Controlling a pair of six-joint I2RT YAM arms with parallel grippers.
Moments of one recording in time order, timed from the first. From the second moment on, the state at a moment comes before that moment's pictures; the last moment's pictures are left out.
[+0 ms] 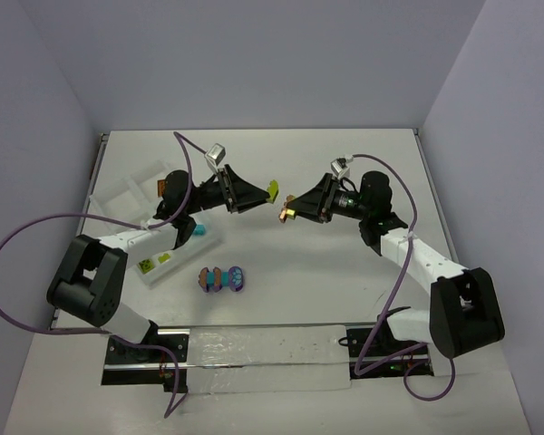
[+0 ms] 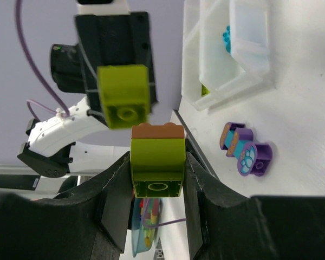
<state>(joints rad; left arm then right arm) -0.46 1.54 0.78 0.86 0.81 -1.39 0.27 1.26 0.68 0.44 -0.88 1.15</state>
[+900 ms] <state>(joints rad) -0.26 1.02 1.08 -0.77 -0.19 -0.98 0.24 1.17 0.79 -0.14 -0.66 0.74</state>
